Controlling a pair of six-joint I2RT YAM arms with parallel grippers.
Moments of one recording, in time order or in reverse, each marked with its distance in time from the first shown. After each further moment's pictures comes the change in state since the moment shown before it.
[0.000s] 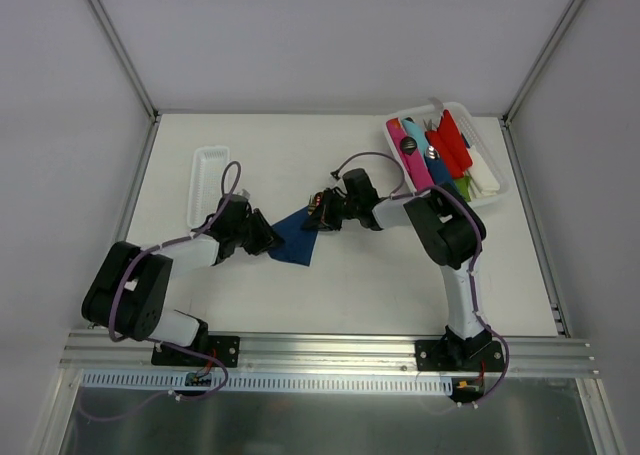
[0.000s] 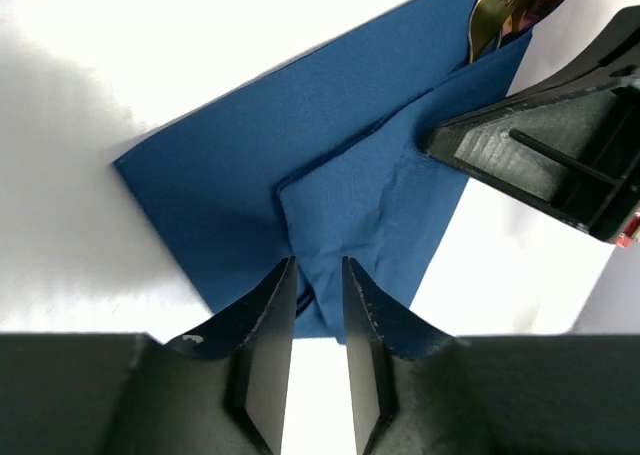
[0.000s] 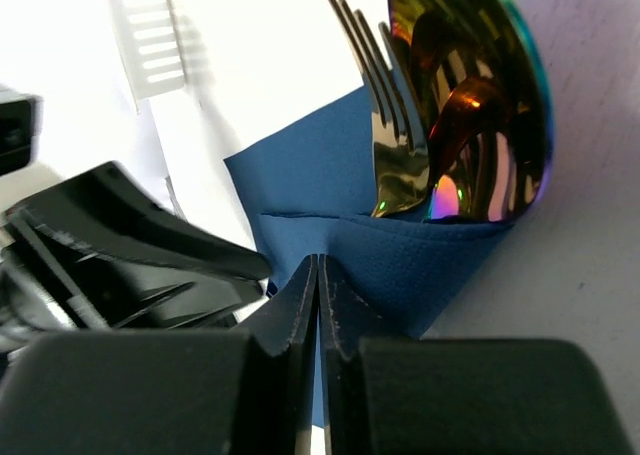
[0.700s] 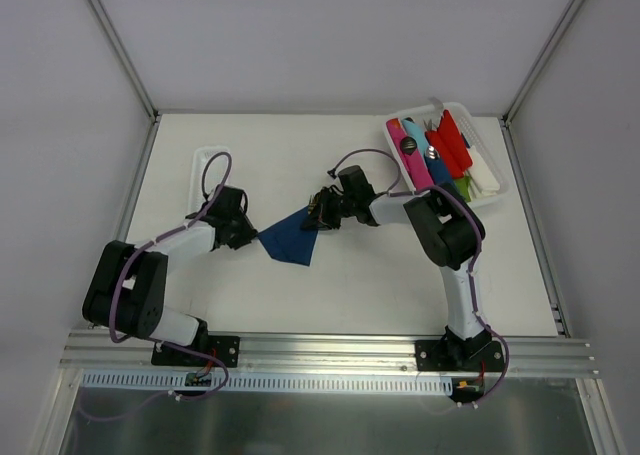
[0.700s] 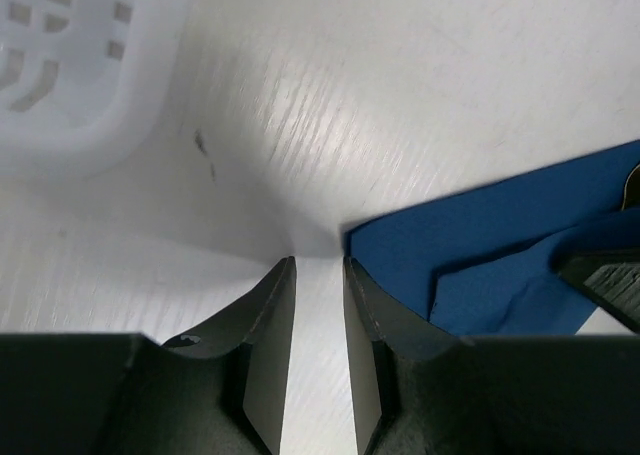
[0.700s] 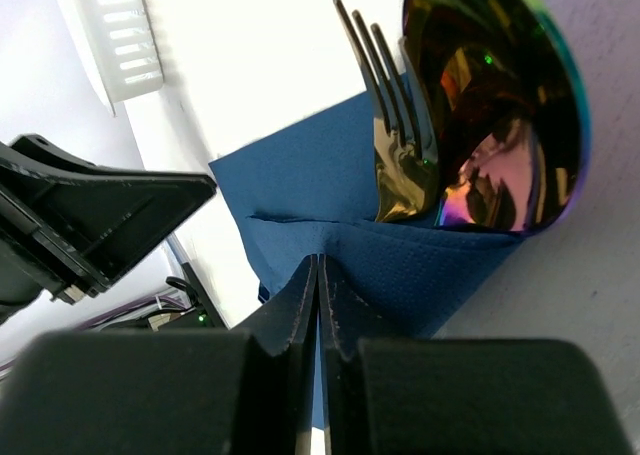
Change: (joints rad) left arm 0.052 -0.042 0.121 -0.353 -0.351 0.101; right arm 0.014 0.000 0.066 -0.137 0.033 -0.059
